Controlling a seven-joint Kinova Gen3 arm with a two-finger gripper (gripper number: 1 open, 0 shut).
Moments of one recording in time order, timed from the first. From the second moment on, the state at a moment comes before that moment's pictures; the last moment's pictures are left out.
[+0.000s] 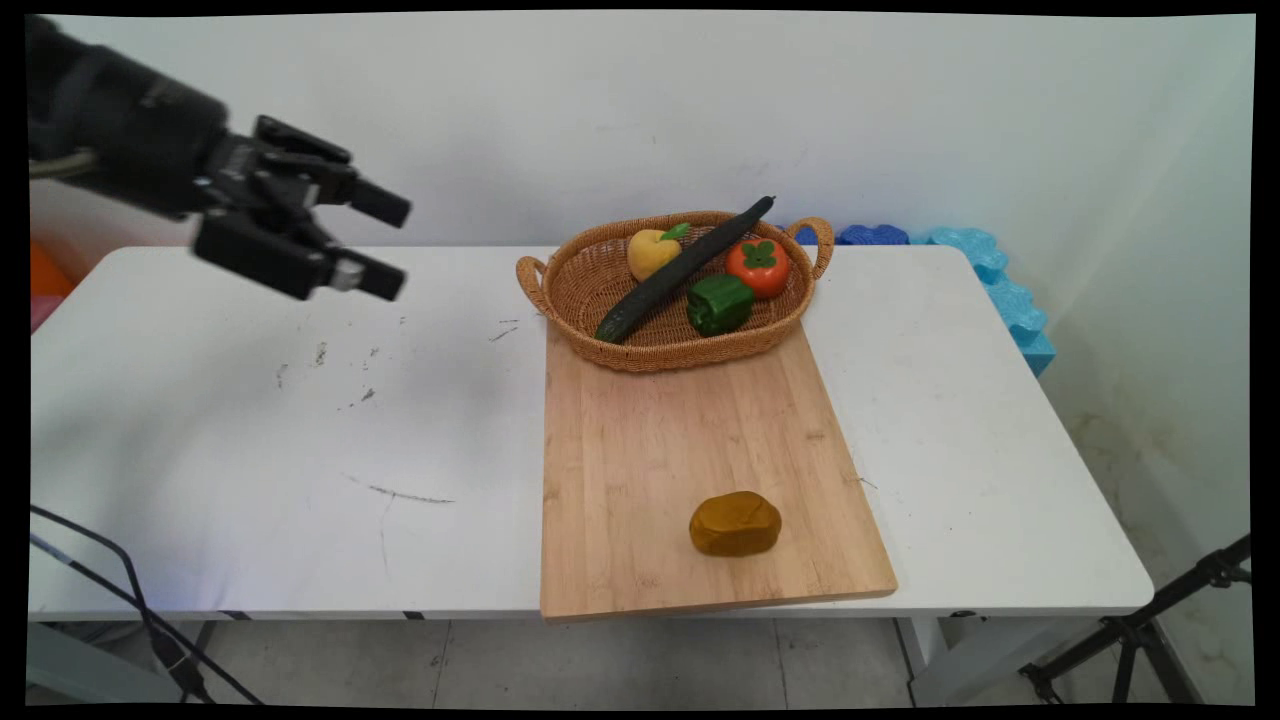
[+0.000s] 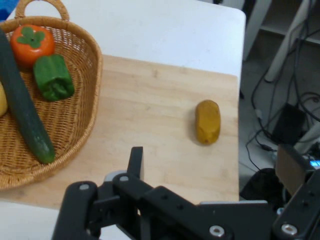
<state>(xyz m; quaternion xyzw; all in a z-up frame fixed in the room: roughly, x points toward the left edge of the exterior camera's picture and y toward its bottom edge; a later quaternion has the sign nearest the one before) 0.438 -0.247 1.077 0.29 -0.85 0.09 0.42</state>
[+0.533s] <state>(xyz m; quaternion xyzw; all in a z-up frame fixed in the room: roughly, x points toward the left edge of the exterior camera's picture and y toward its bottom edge) 0.351 -0.280 1.050 0.34 -0.85 0.09 0.38</state>
